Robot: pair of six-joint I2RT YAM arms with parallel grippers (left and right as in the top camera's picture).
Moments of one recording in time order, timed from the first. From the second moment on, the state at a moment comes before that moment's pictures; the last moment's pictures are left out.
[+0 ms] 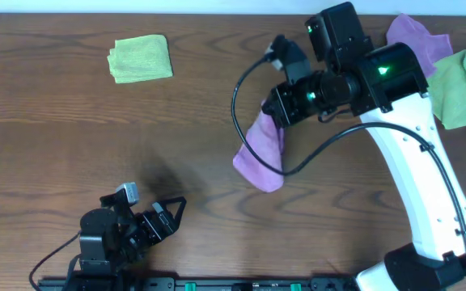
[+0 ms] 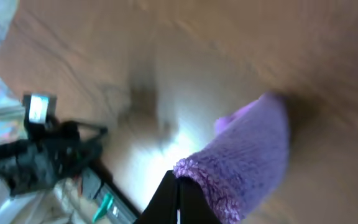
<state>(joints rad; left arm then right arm) -0.07 0.20 0.24 -0.71 0.55 -0.81 0.41 1.69 1.97 -1.32 -0.42 0.04</state>
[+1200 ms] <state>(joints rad) -0.07 0.20 0.24 -0.69 0.64 -0.90 0.56 1.69 1.97 -1.43 0.14 0.29</state>
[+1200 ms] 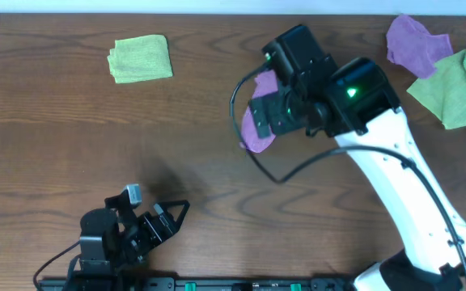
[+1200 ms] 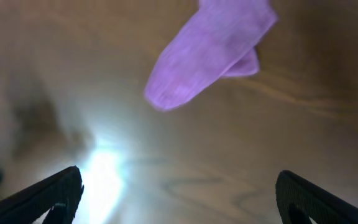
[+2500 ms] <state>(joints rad) -0.71 1.23 0.60 -0.04 0.04 -1.15 -0.01 1.93 1.40 -0.75 -0.43 -0.08</state>
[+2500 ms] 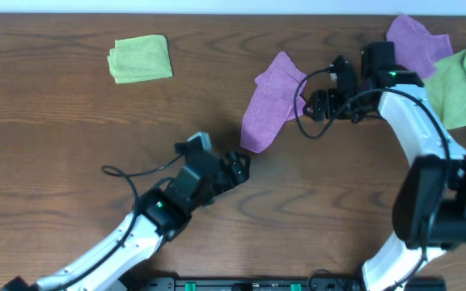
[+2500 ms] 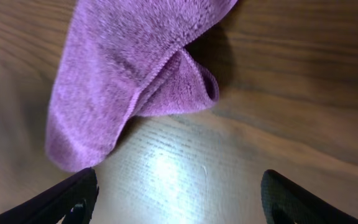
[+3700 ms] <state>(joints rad) -0.73 1.65 0.74 0.13 0.01 -1.69 0.01 2.05 1.40 -0.55 -0.34 -0.12</state>
